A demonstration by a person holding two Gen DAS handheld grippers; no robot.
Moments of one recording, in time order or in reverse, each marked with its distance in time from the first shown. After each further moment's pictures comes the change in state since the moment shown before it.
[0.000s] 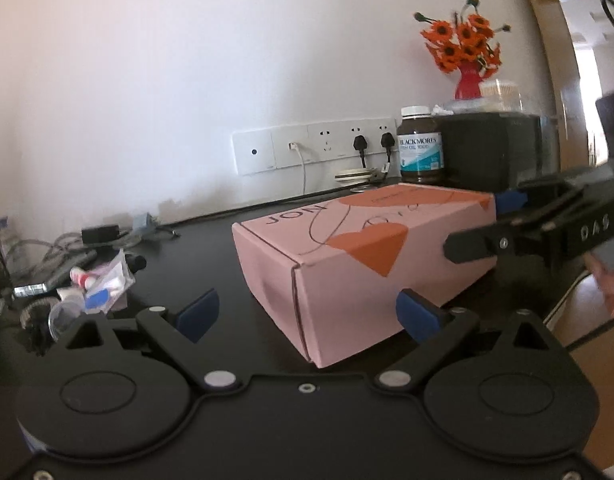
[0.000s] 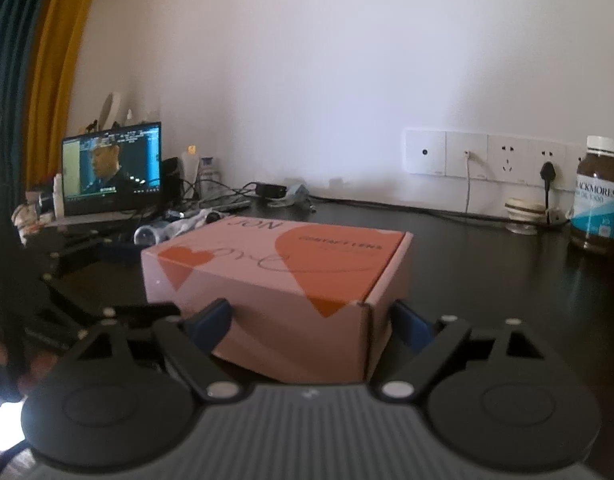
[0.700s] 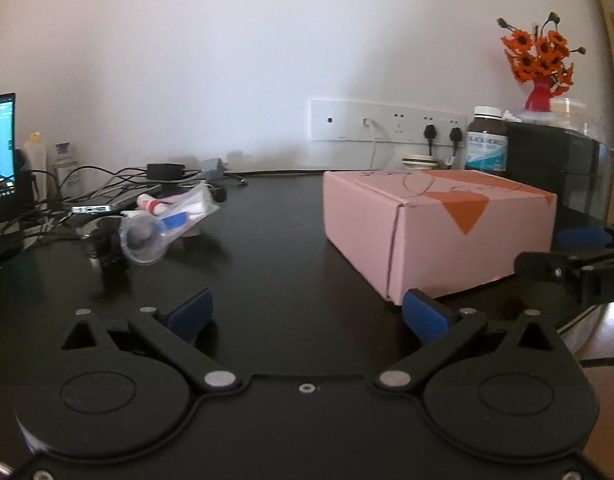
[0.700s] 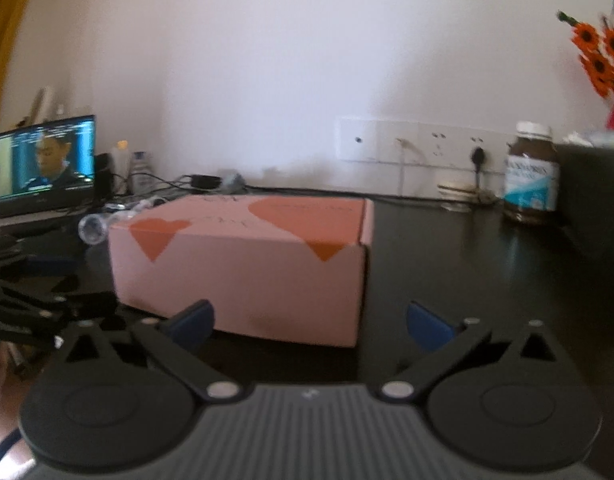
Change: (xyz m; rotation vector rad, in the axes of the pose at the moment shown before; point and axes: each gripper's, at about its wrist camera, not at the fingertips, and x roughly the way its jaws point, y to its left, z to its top) left arm -0.016 0.033 -0.023 -0.218 0.087 0.141; right arm 0.000 0.037 -0.024 0.071 0.013 -0.297
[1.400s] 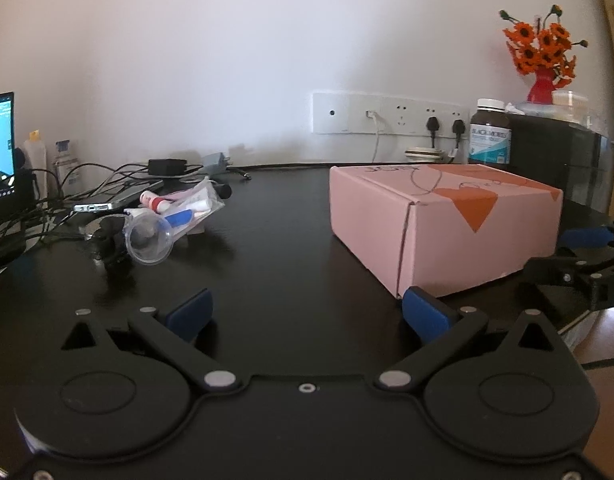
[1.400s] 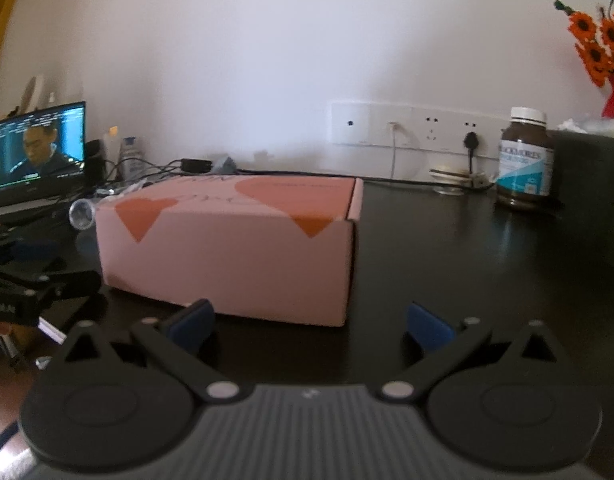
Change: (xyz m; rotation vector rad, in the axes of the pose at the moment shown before) left arm 0.004 0.003 0.006 0.004 0.037 0.008; right arm 0.005 -0.006 -0.002 -0.024 0.038 0.017
